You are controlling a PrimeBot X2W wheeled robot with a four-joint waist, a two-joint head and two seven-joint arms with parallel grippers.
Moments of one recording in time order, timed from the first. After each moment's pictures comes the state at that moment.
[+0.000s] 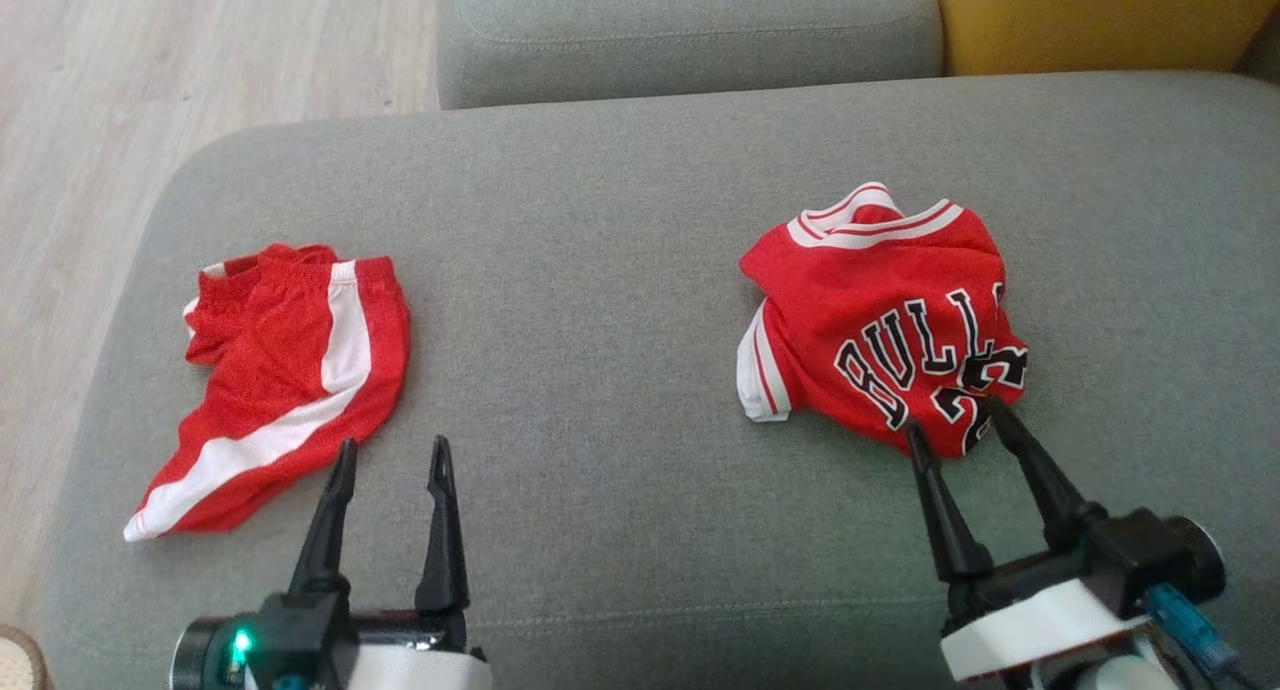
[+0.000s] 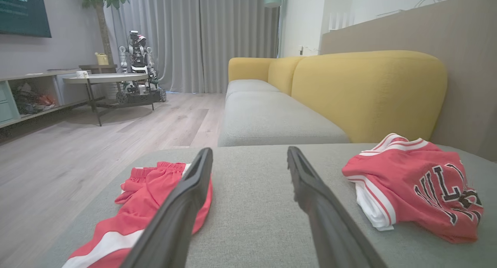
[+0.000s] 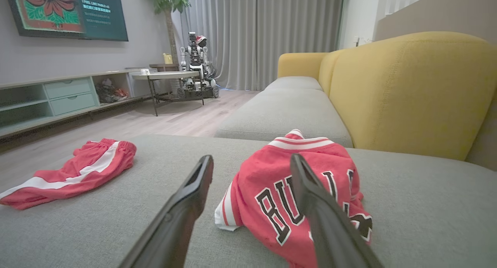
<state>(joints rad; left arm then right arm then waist) 0.20 0.08 -0.30 -0.15 -0.08 0.24 -0.26 0.10 -0.05 0.07 0.00 0.08 0.13 -0.26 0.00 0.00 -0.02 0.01</state>
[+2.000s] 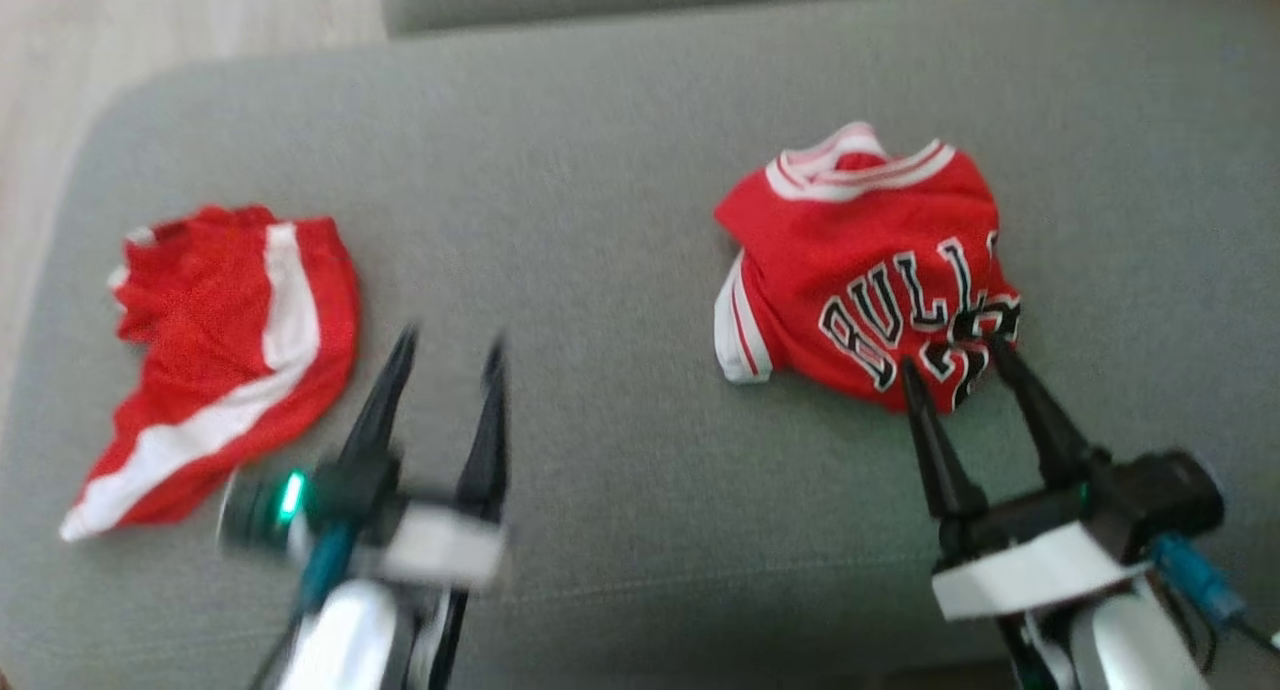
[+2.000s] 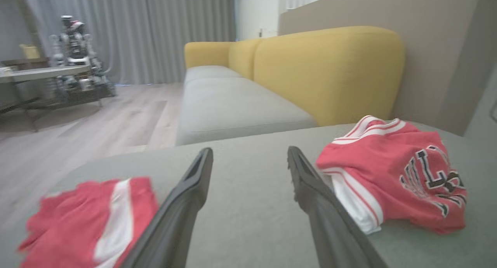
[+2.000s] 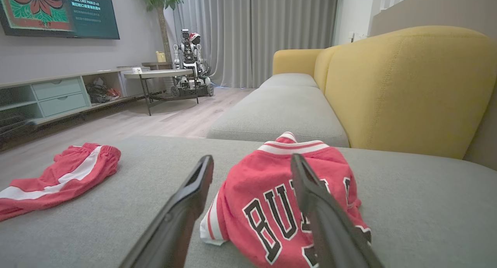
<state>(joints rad) -0.05 0.06 -0.32 0.05 -0.07 0.09 -0.26 0.01 -0.05 0.08 -0.02 0.08 0.13 -0.26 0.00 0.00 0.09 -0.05</state>
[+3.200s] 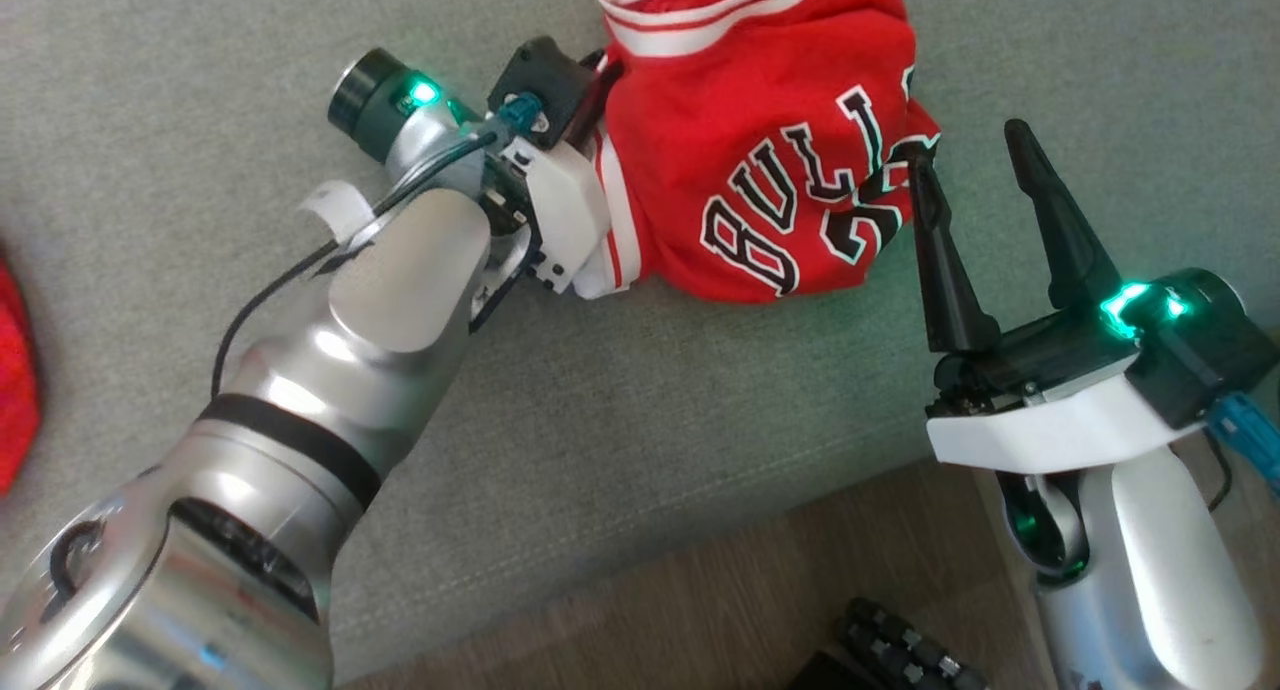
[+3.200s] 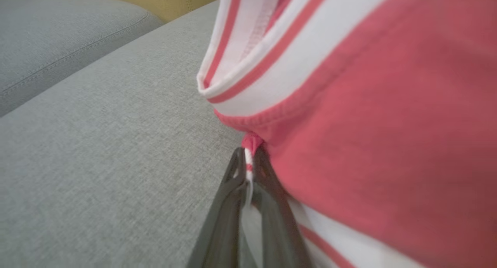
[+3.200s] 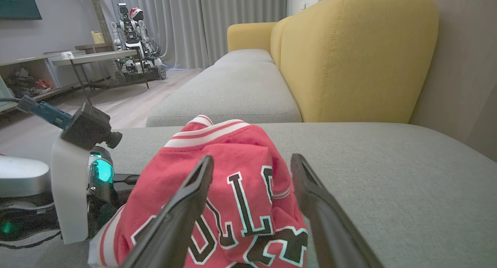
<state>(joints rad) -1.07 0.04 -0.96 1.01 -0.36 -0.08 -0.20 -0.26 -0.05 0.11 -0.06 0.18 0.13 -0.26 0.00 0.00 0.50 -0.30</state>
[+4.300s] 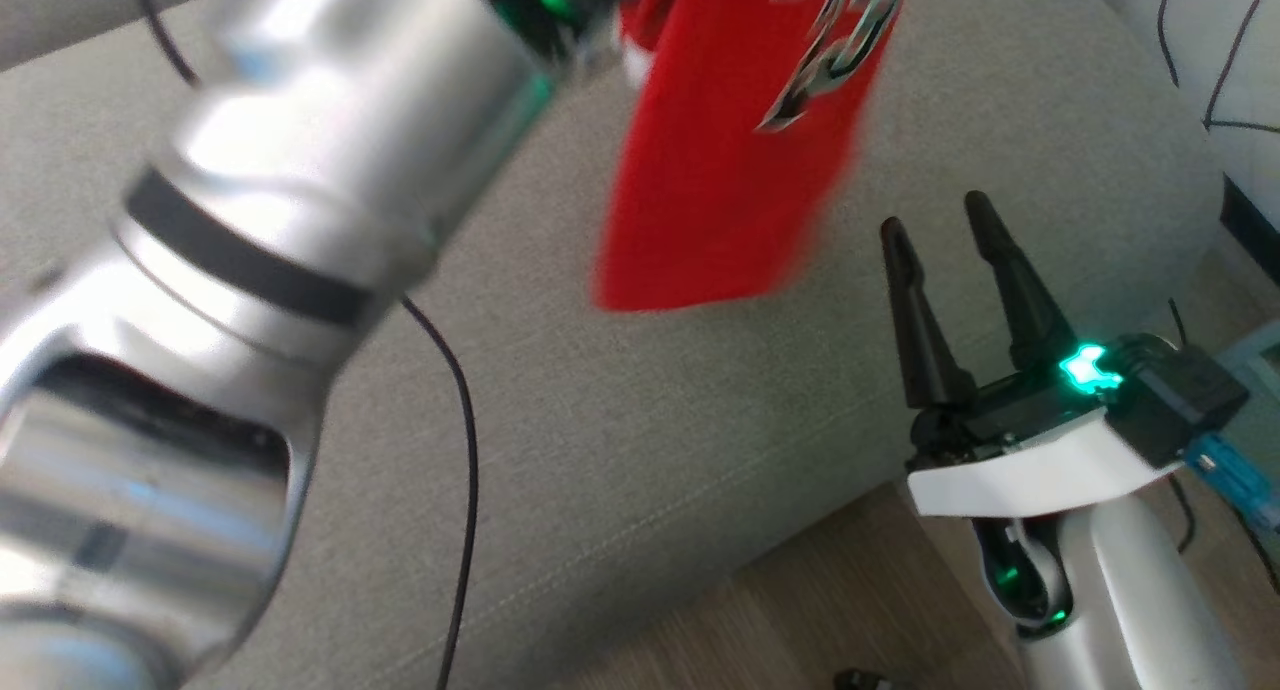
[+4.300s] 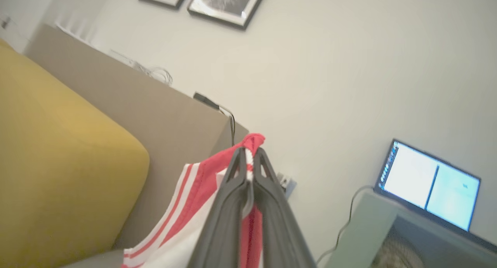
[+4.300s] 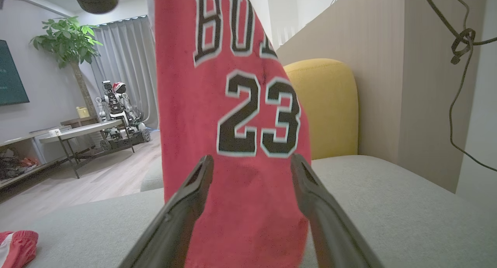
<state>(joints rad) -1.40 0.03 -0.82 0.49 -1.25 0.16 -0.21 -0.18 -0.05 0.16 -0.04 0.30 0.13 -0.26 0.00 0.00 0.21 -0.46</state>
